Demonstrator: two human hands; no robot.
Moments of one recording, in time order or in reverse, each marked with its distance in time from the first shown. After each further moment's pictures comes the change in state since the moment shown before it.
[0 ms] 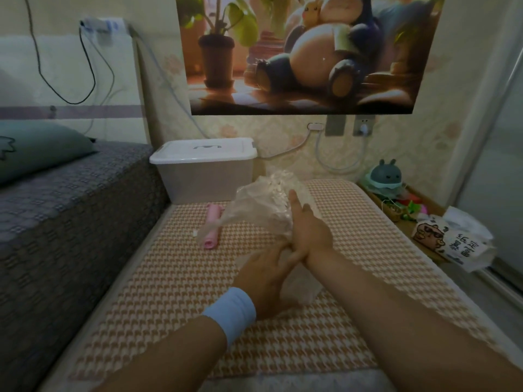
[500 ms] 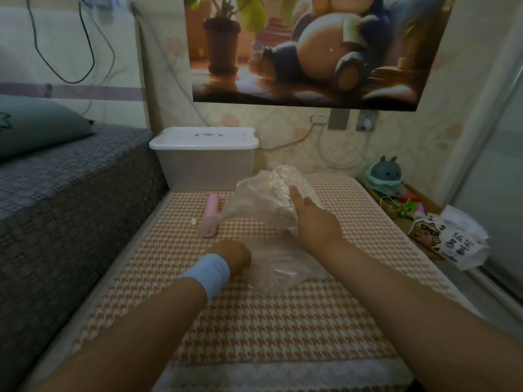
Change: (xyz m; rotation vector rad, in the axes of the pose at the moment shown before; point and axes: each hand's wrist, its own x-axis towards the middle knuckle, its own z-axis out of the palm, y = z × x) left_hand 0.009 -0.062 0.004 0.351 -0.771 -0.220; right_hand 0.000 0.014 -0.002 -0.188 -0.019 -0.132
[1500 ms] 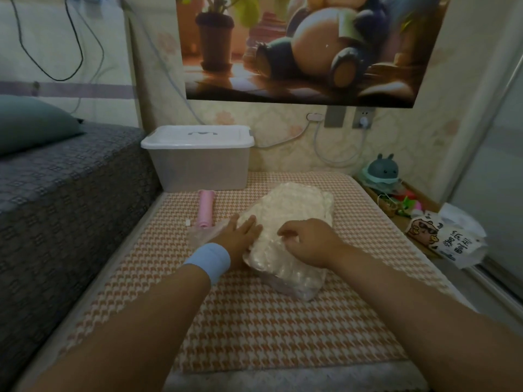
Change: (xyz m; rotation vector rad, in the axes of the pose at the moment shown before) left_hand 0.024 -0.014 0.000 -0.248 0.104 -0.017; right_hand -0.017 0.014 -0.001 0.276 -0.090 -0.251
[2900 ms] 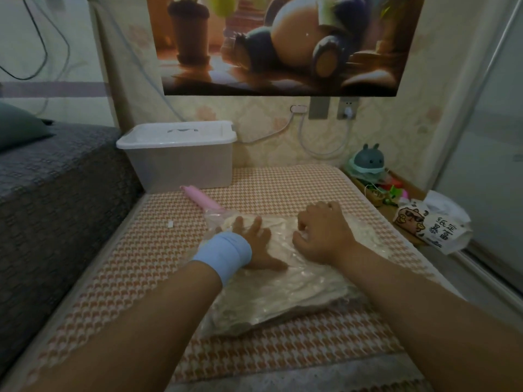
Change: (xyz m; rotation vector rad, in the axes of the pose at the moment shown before) left_hand 0.008 0.074 -0.045 -0.011 -0.260 -0.111; right_hand -0.011 0.060 0.009 -0.291 0.244 0.044
